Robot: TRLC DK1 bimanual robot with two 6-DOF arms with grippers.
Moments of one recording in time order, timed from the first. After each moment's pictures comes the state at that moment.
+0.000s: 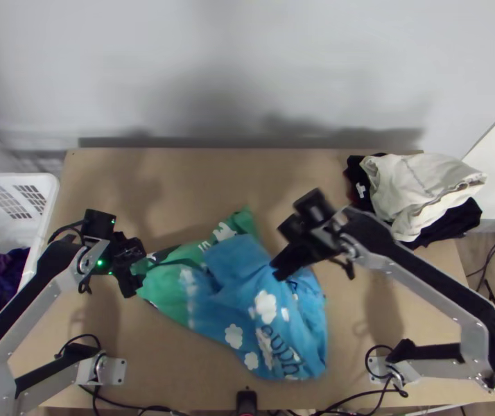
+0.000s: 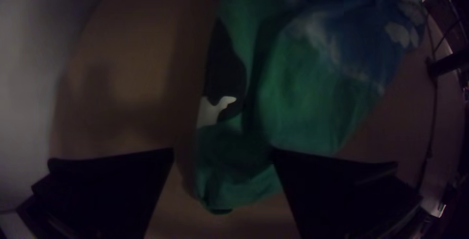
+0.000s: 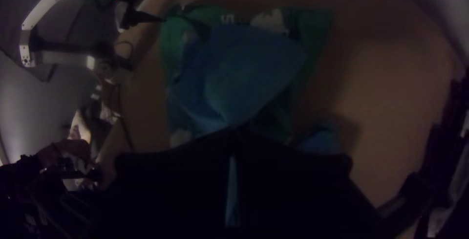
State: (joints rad) left arm -0.15 1.17 0.83 -0.81 0.10 0.93; right arm 0.74 1.46 1.28 -0.87 -0.41 0.06
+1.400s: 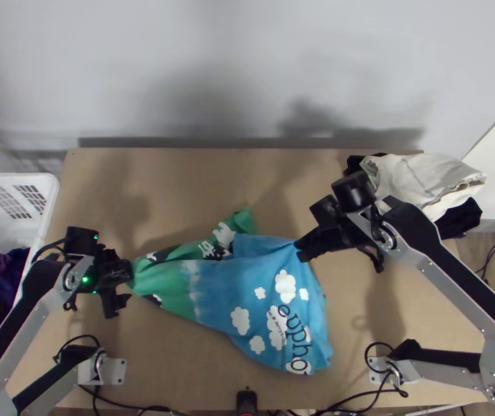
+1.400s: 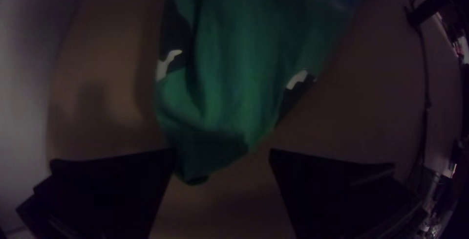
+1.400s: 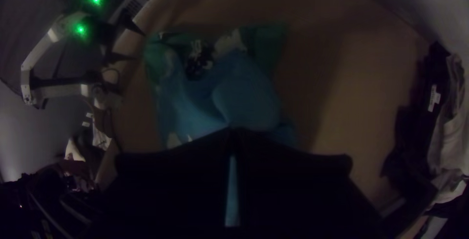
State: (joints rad) left arm -0.04 1.03 0.71 -0.90 0.14 1.18; right arm 0.59 1.36 1.32 -0.96 -0.37 0.06
